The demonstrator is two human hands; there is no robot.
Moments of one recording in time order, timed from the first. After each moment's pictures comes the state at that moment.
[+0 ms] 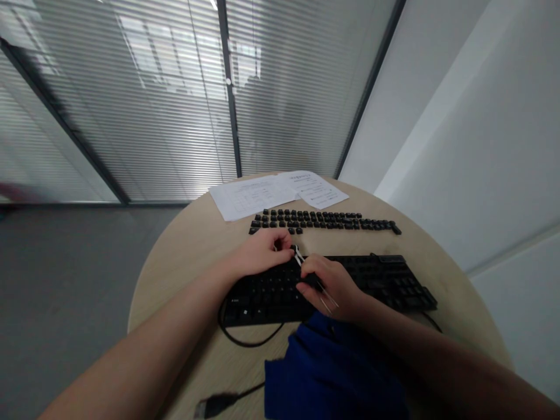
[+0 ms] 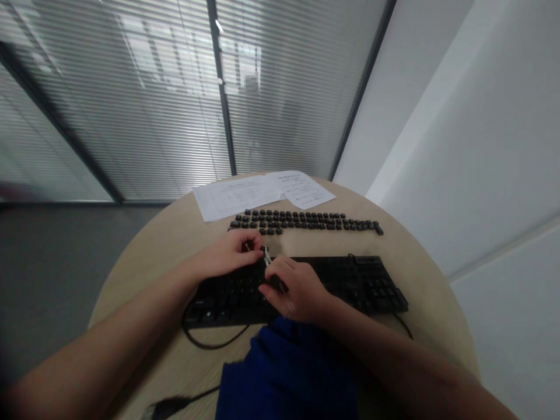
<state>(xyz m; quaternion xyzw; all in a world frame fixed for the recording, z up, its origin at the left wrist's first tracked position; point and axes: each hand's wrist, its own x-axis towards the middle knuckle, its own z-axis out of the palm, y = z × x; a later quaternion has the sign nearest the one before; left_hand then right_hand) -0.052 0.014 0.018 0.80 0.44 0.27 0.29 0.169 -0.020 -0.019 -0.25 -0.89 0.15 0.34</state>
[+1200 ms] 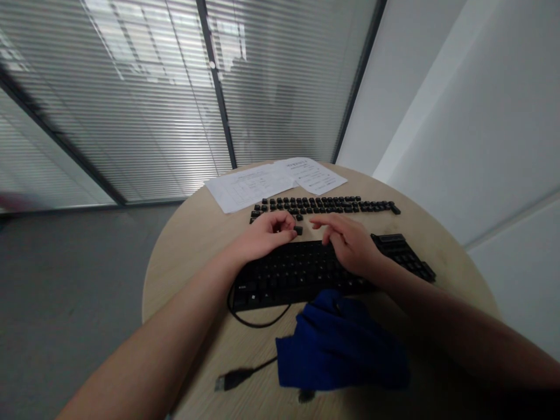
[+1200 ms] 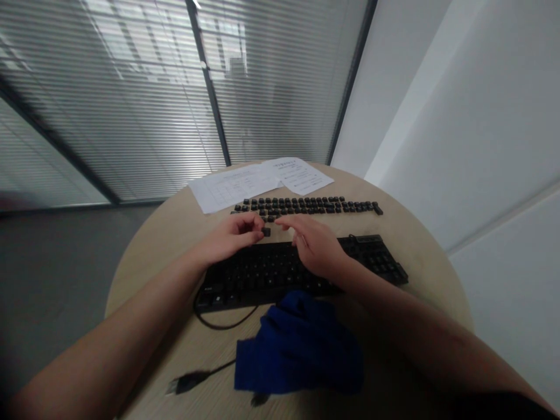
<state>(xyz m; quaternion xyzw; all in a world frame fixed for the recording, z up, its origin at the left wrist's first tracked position) -0.047 0.011 0.026 0.76 0.38 0.32 0.41 0.186 0.002 0.014 -0.31 -0.86 0.09 0.38</state>
